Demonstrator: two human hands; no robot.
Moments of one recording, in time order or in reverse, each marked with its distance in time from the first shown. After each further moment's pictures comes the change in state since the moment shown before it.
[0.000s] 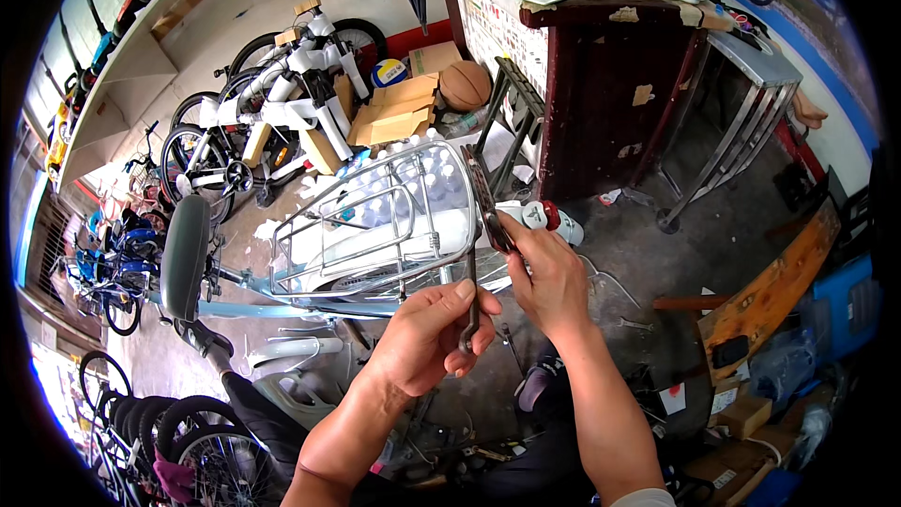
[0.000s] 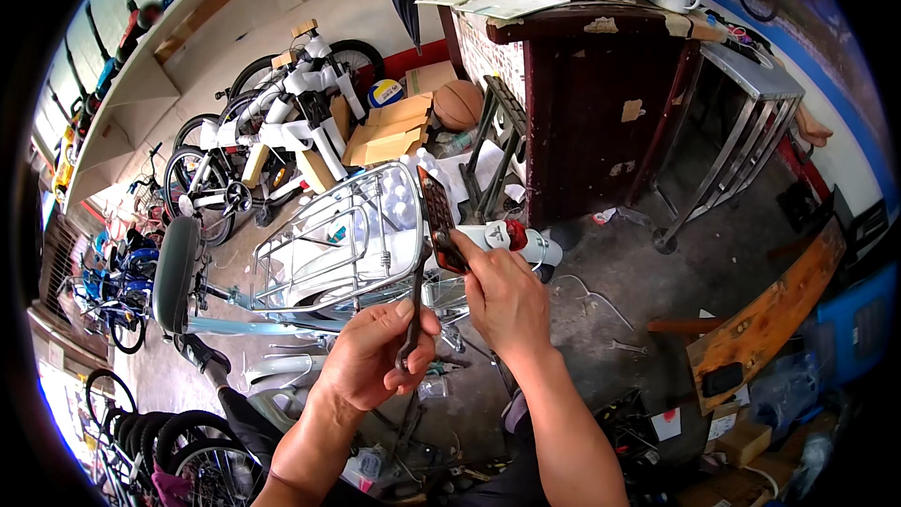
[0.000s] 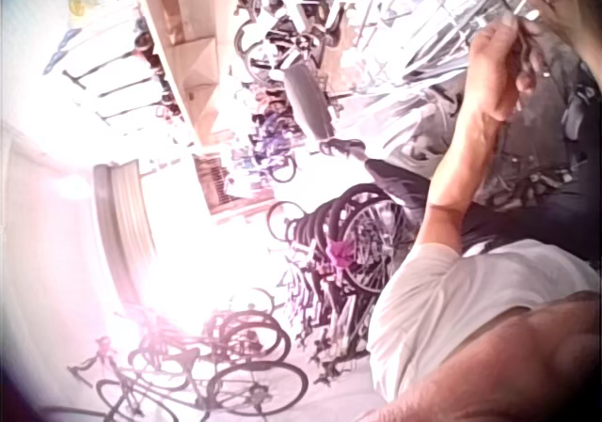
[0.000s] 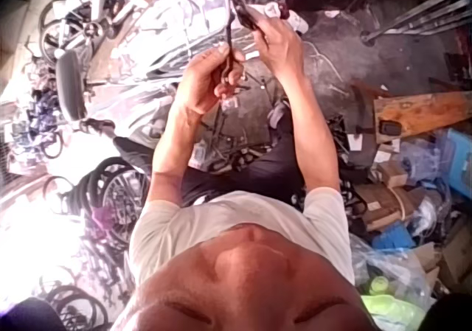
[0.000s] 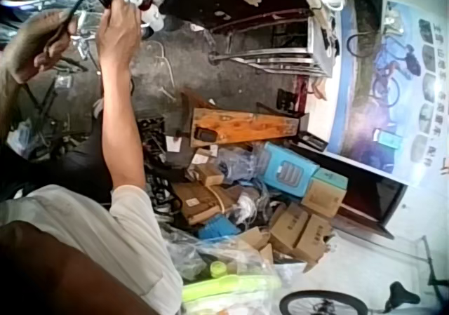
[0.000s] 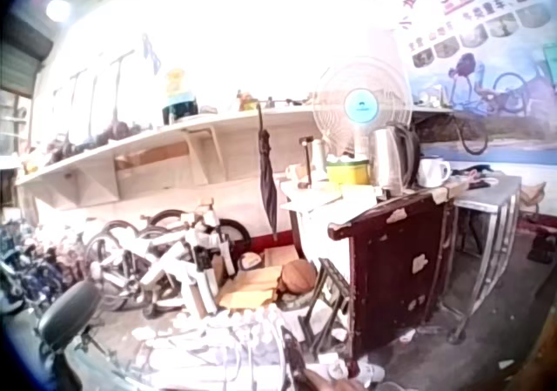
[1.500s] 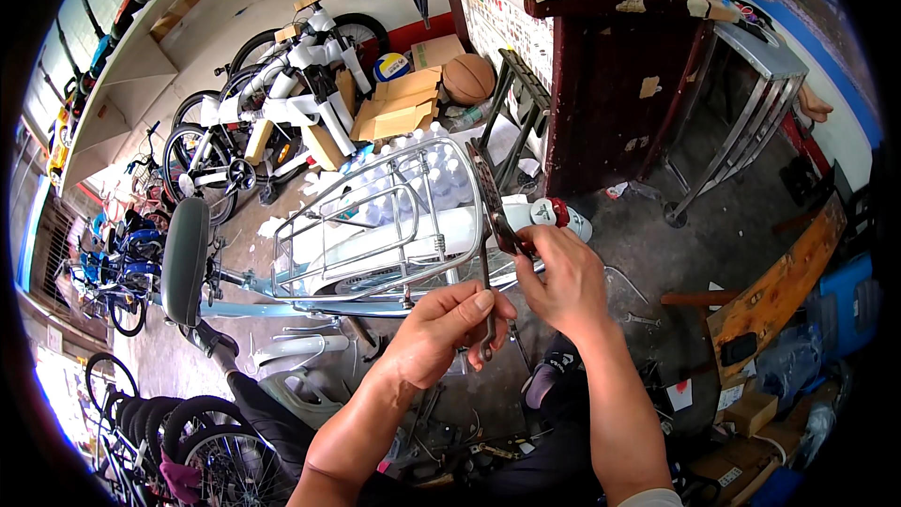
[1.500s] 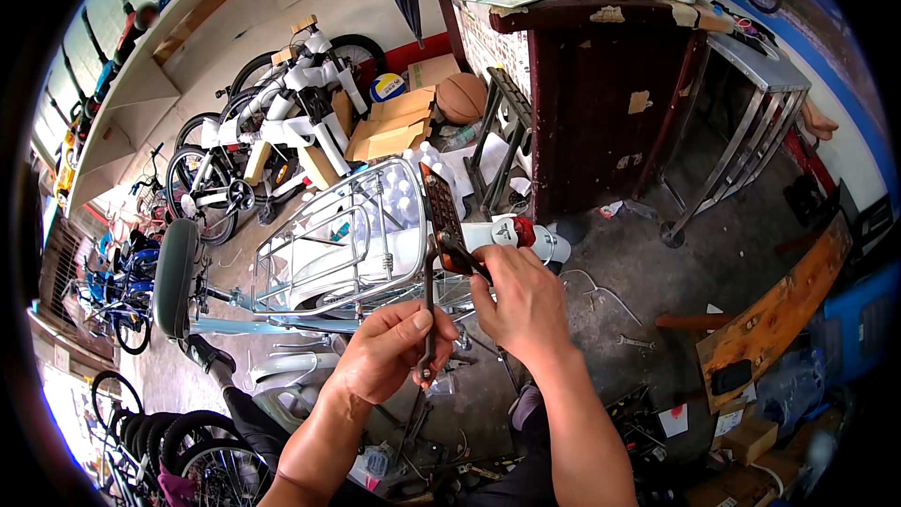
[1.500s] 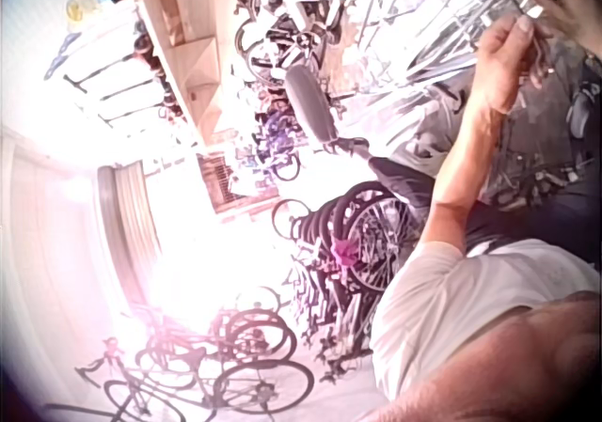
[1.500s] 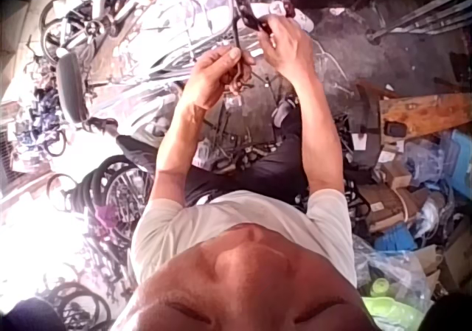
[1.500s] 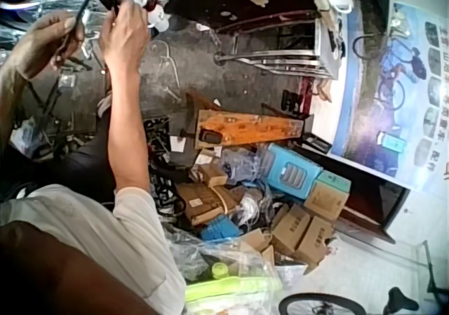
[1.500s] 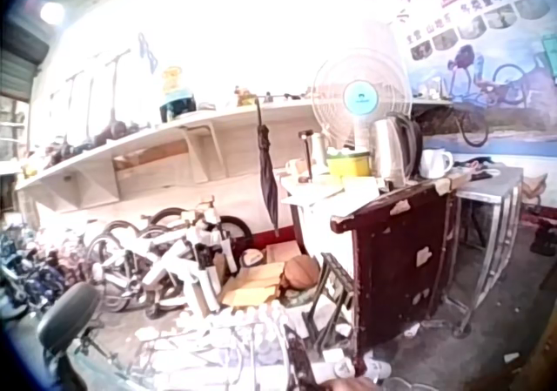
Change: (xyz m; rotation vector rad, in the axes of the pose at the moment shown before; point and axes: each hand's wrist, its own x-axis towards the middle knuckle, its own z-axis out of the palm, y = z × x) left_hand 0.011 -0.008 -0.015 0.216 -0.086 0.066; right_hand 0.004 0.005 -0.008 0.000 -0.049 -0.011
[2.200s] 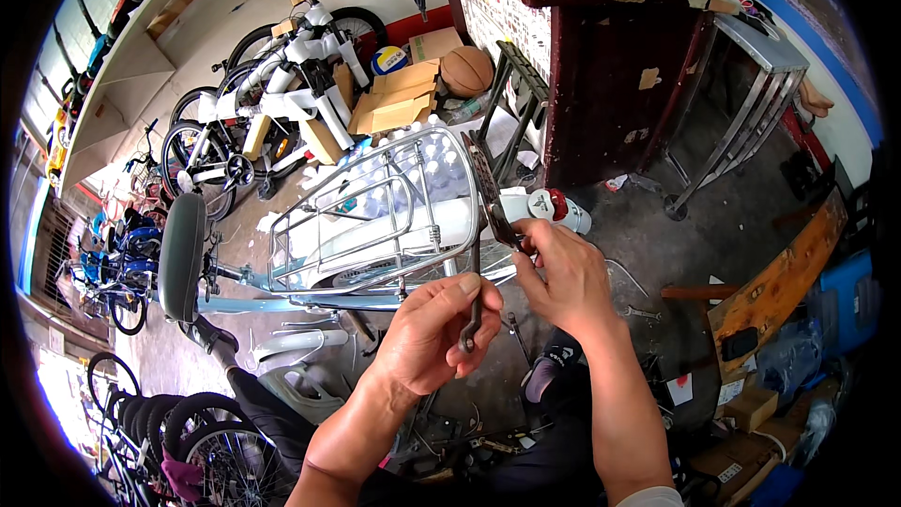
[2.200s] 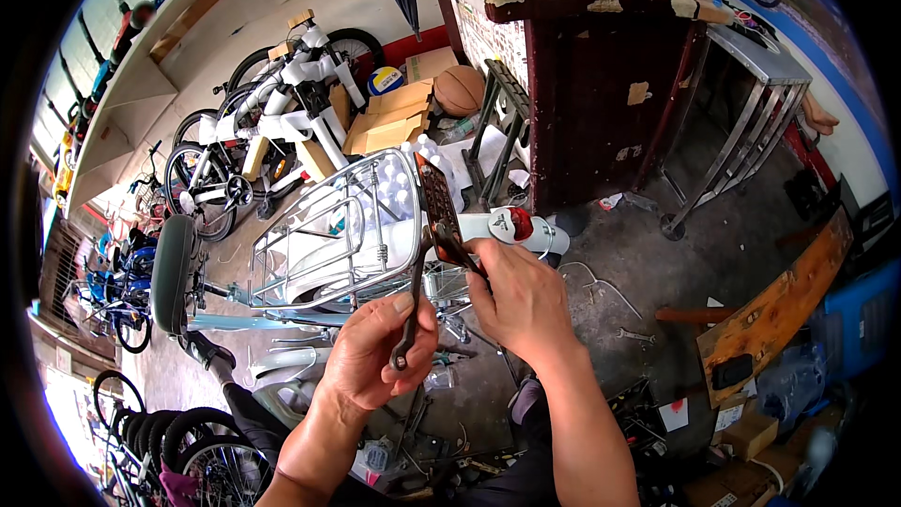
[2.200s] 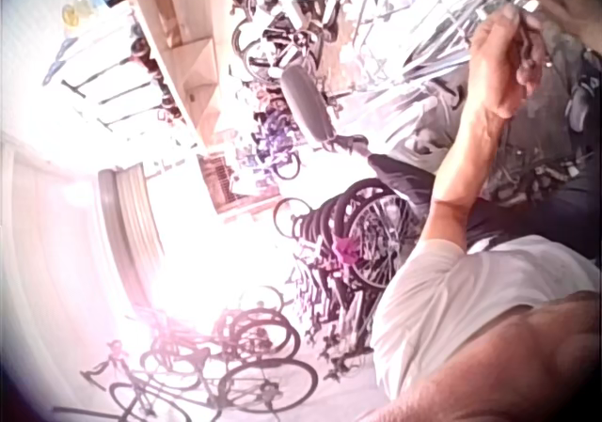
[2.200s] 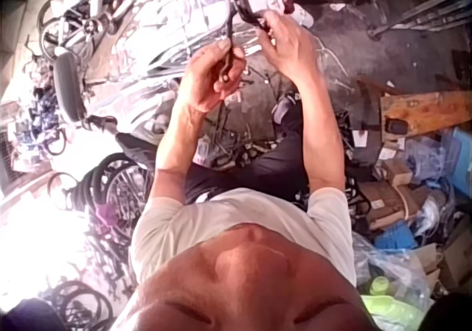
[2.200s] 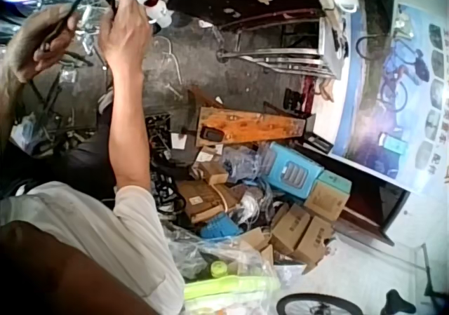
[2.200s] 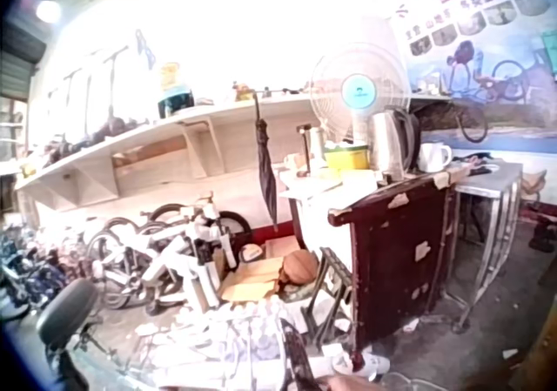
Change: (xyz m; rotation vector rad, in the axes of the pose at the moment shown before) left_hand -0.006 0.007 0.014 -0.361 0.008 -0.012; right_hand -0.002 -0.006 -0.012 0.054 -0.067 -0.007
